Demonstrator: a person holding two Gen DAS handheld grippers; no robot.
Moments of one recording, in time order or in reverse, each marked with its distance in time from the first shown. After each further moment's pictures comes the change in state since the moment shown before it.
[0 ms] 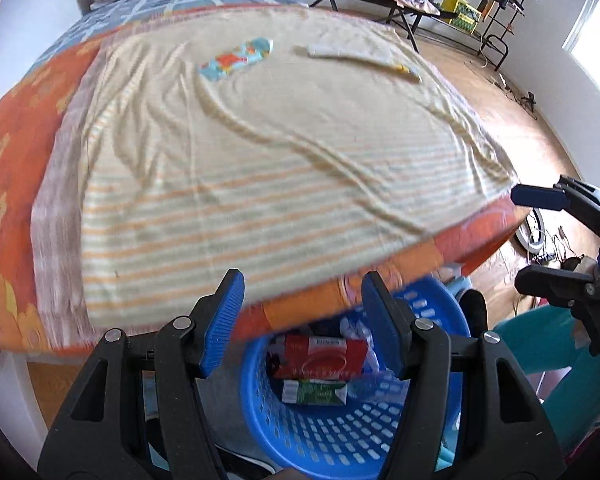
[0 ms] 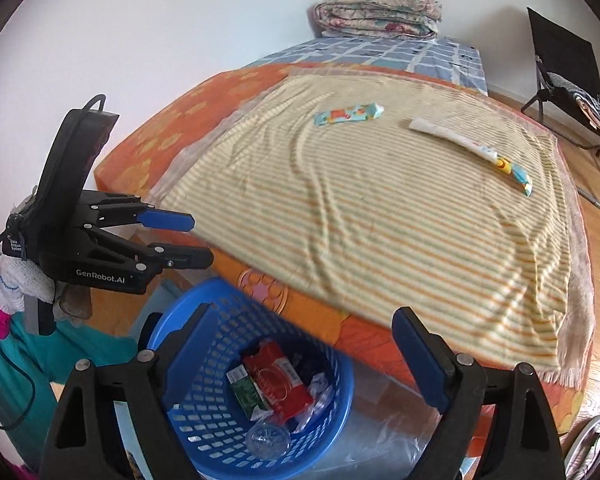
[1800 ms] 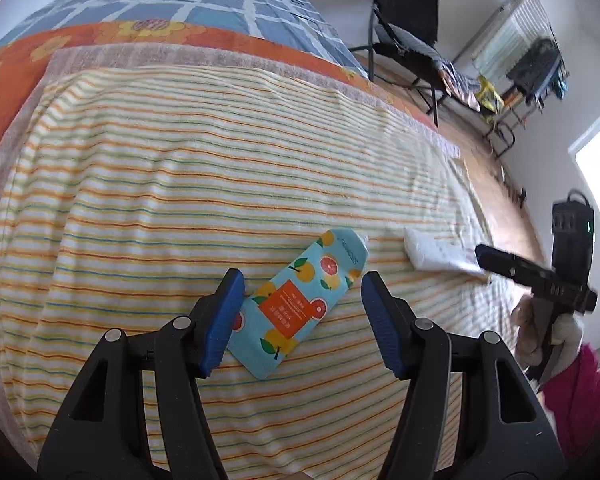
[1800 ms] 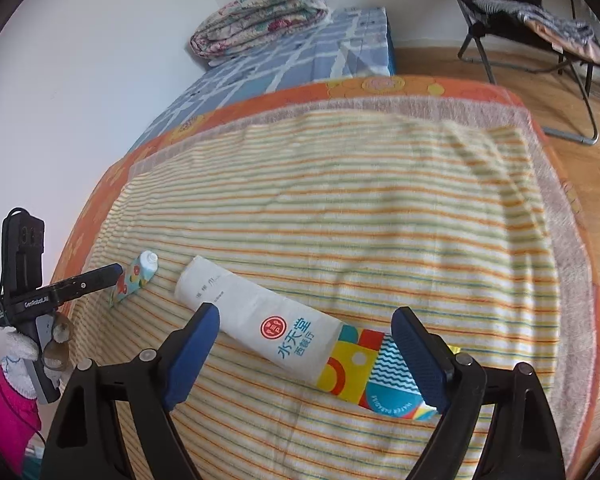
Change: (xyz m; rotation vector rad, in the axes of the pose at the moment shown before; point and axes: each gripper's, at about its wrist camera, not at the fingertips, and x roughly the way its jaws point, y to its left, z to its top) left arm 0.129 0.114 0.211 -0.228 -0.091 -0.165; right arm 0.136 -0.263 0.166 0.343 -0.010 0.002
